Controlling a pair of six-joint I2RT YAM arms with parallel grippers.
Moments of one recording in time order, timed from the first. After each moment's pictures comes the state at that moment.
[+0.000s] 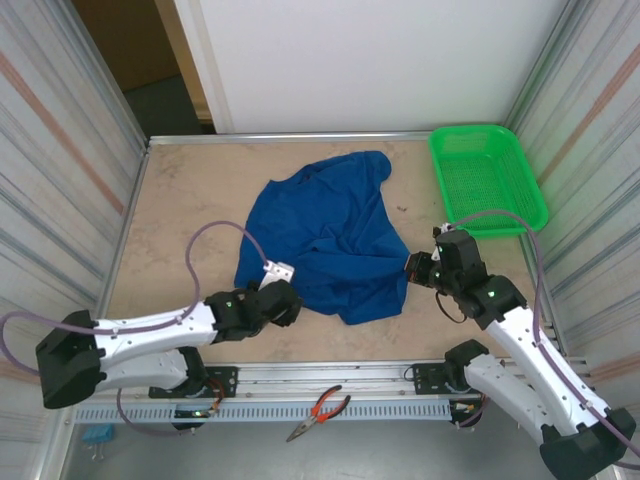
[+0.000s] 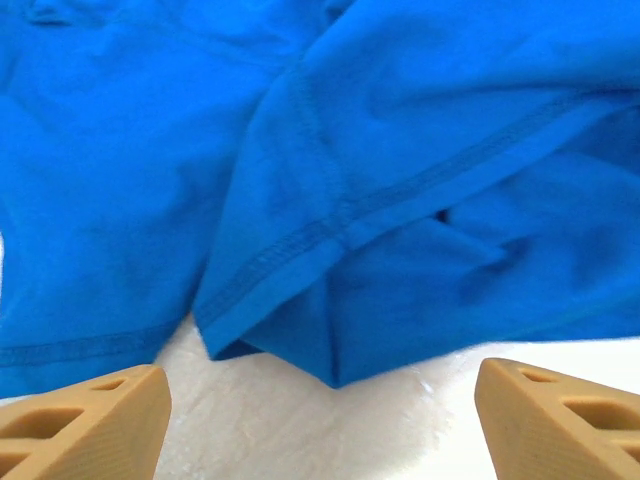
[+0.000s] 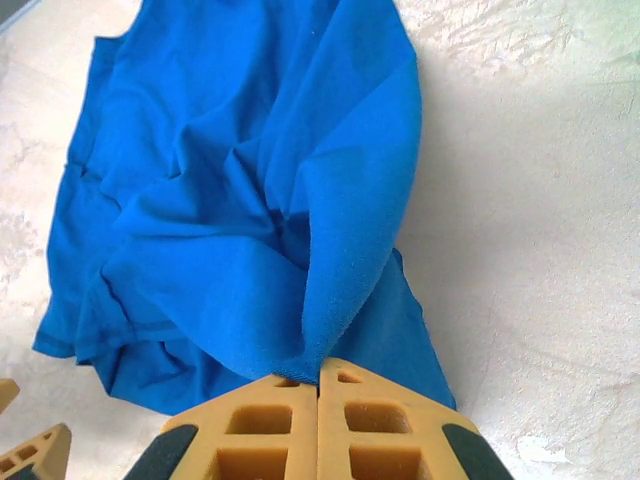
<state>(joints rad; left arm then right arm) -1.07 1.16 0.57 -0.43 -0.52 -0.53 0.44 0.73 0.70 -0.72 -0.03 0.70</state>
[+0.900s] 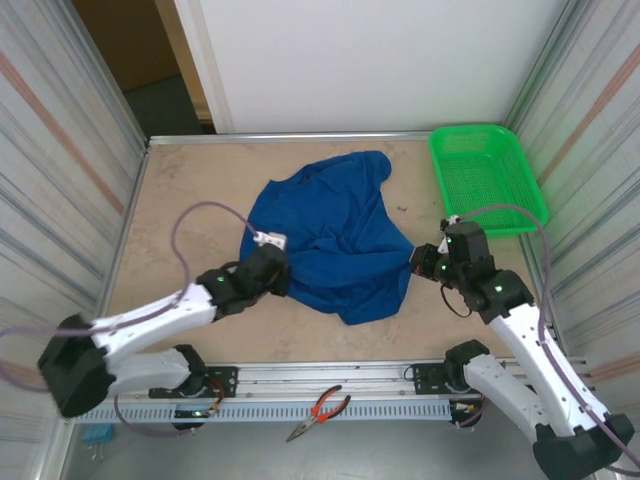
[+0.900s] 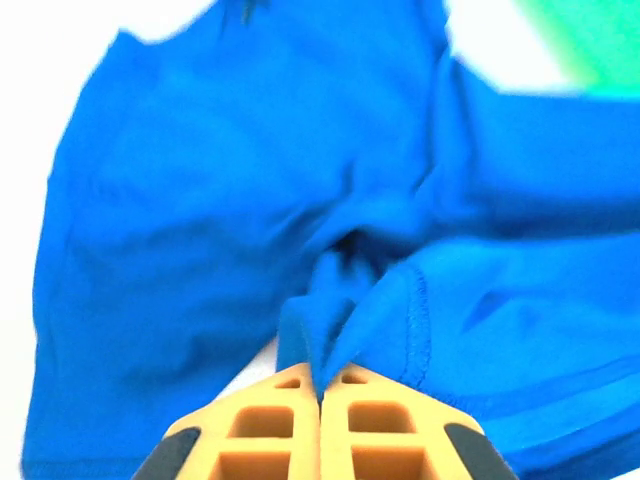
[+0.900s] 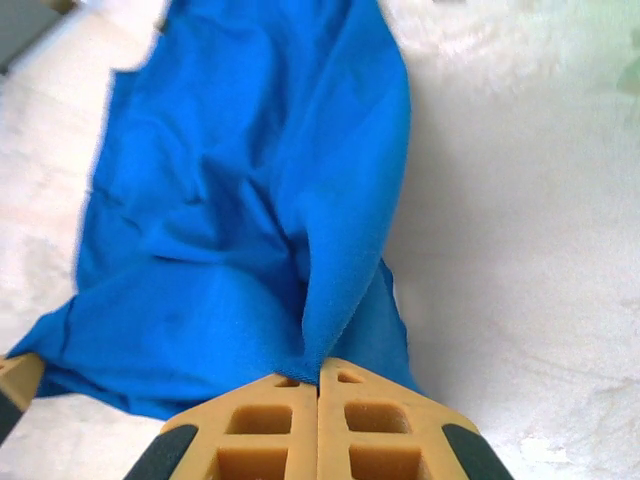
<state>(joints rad) -0.88 0.92 0.86 -0.54 -0.34 -0.53 0.35 0.72 0.93 -0.80 -0.10 0.69</state>
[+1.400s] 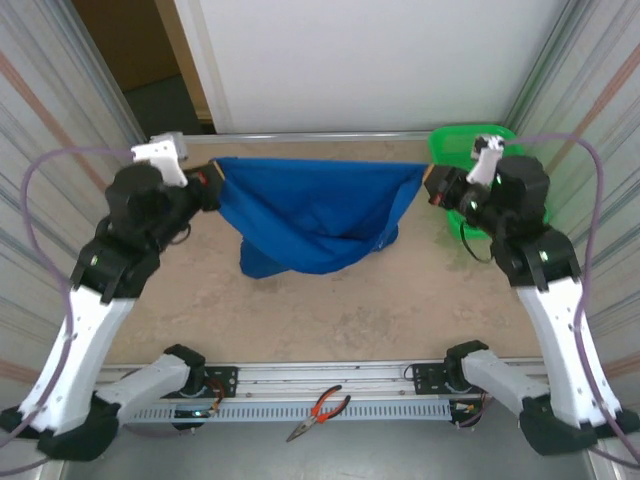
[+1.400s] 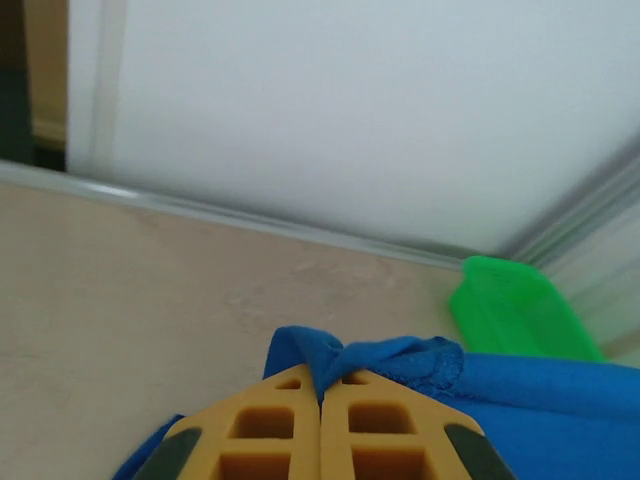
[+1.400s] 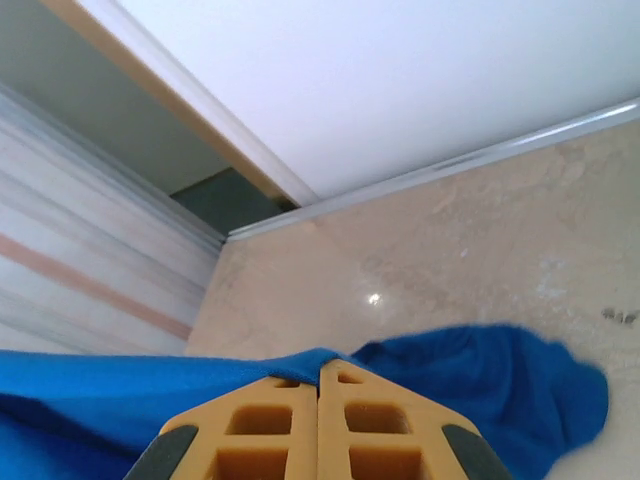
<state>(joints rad) -0.26 1.19 1.48 -0.67 0.05 -0.47 0.20 1.19 1.47 -0.66 -0.25 0.62</state>
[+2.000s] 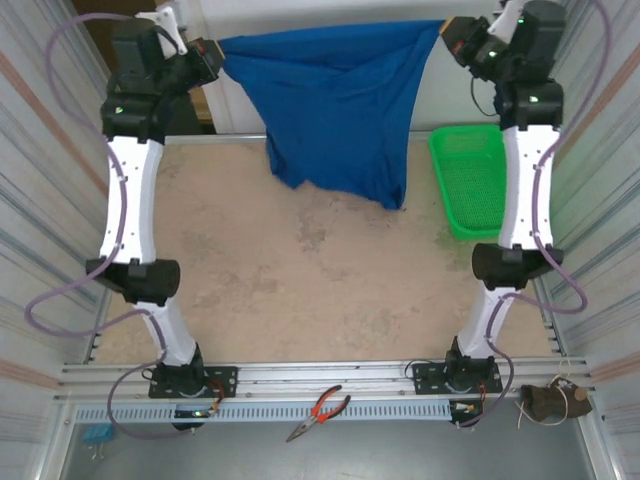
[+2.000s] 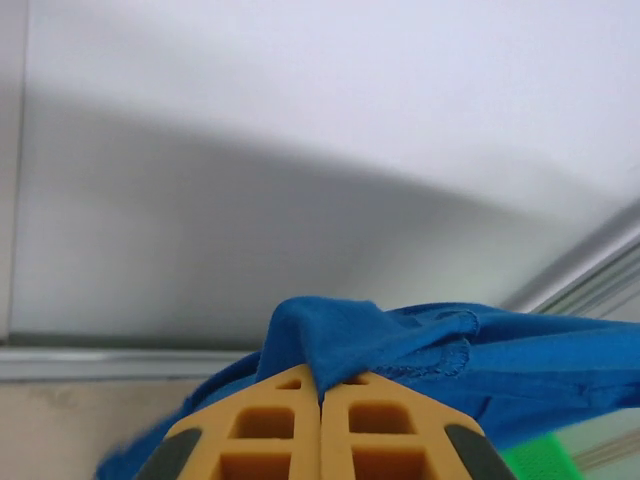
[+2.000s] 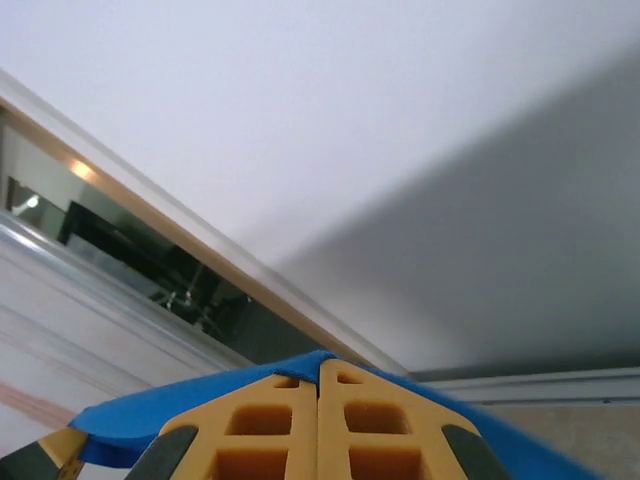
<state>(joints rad) -0.11 1.77 2.37 -0.71 0.31 -0.45 -0.02 1.87 2.51 -0.66 -0.52 0.77</state>
